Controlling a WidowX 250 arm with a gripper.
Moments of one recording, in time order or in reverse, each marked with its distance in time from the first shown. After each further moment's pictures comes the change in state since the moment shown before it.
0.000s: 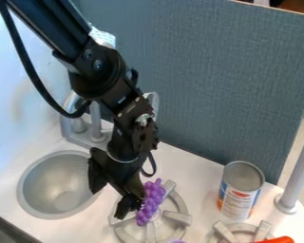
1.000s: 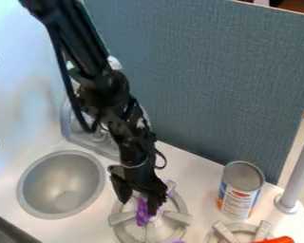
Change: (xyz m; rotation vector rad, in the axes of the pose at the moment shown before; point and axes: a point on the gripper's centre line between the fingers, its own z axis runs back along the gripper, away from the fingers) arm 0.053 -0.015 -0.054 -0.273 -0.109 0.237
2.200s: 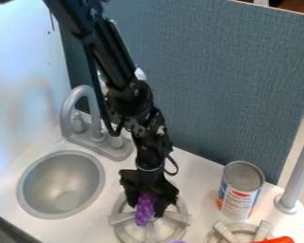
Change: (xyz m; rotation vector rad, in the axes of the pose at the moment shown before) arm 0.006 -0.008 -0.016 0.079 0.073 0.036
